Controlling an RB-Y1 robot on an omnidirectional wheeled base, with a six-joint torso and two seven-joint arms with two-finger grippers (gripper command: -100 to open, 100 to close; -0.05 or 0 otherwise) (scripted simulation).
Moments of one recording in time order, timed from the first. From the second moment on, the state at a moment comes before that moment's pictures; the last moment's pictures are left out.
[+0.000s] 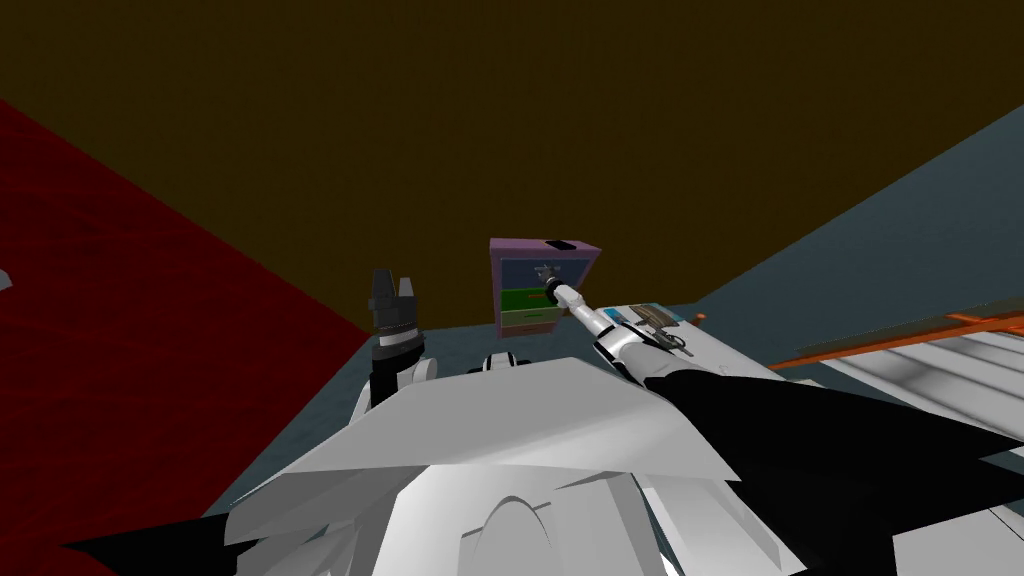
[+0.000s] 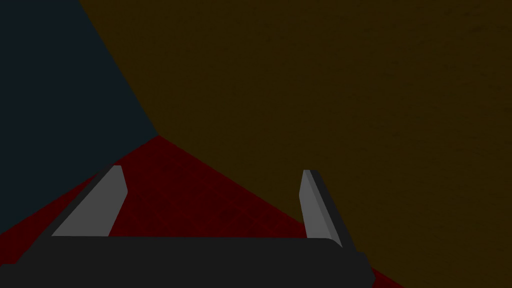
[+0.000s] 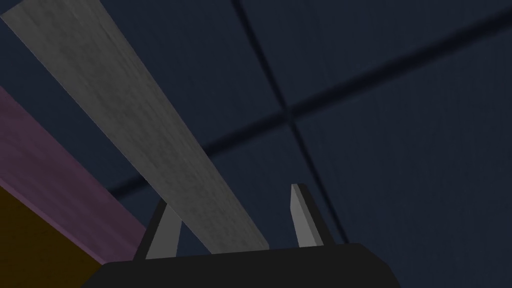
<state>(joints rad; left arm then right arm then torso) 0.50 -0.01 -0.03 -2.27 -0.08 -0.56 -0.17 -0.49 -0.66 0.42 -1.19 1.14 0.21 0.75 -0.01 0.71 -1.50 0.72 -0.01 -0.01</state>
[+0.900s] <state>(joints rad) 0.50 -0.01 -0.03 -2.27 -0.08 -0.56 -0.17 -0.34 -0.67 0.33 -1.35 1.14 0.10 0.77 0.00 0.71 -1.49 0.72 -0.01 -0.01</state>
